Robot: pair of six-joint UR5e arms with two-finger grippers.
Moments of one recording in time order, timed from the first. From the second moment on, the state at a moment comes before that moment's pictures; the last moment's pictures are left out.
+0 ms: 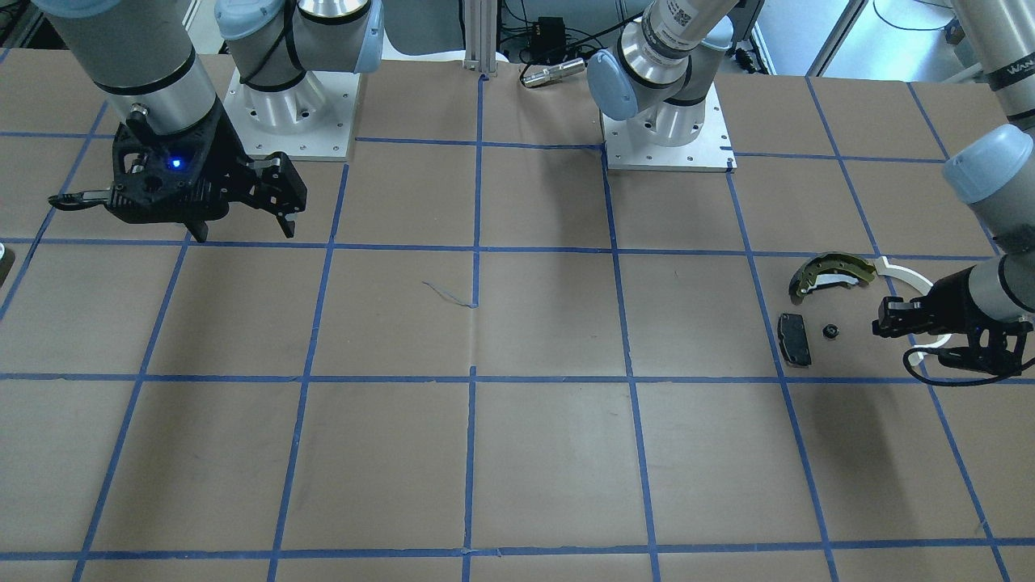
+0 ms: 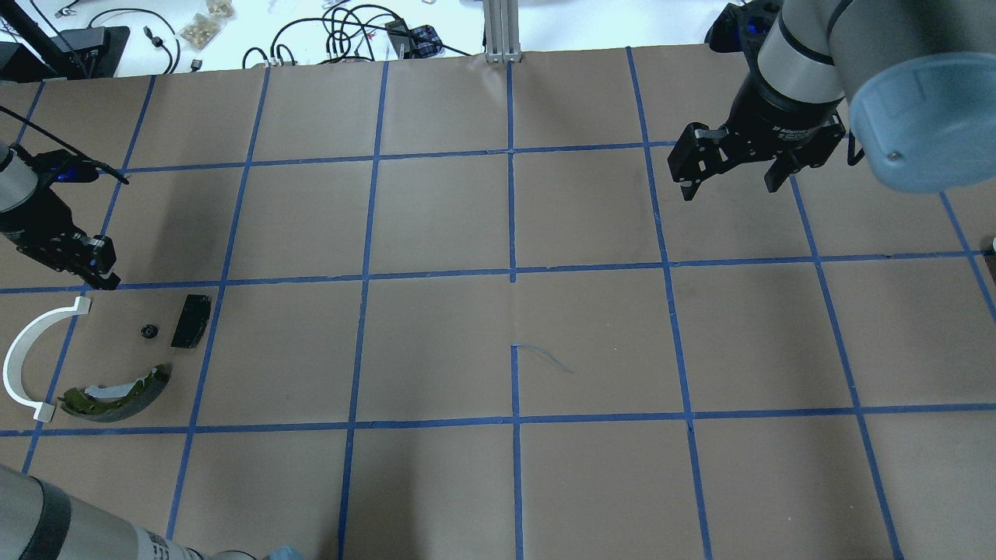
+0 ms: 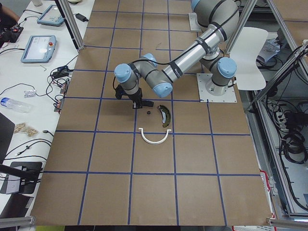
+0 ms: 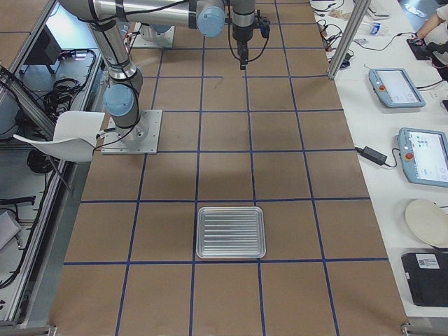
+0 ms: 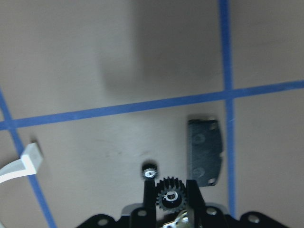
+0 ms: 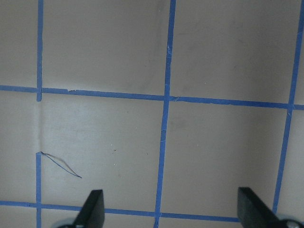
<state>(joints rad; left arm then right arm) -0.95 -1.96 -1.68 -1.27 1.66 0.75 1.56 -1.57 1.67 -1.70 -1.55 -0.09</state>
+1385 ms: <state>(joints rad) -0.91 -1.99 -1.83 -1.11 1.67 0.78 1.56 -1.58 1.67 -1.70 -1.55 -0.09</state>
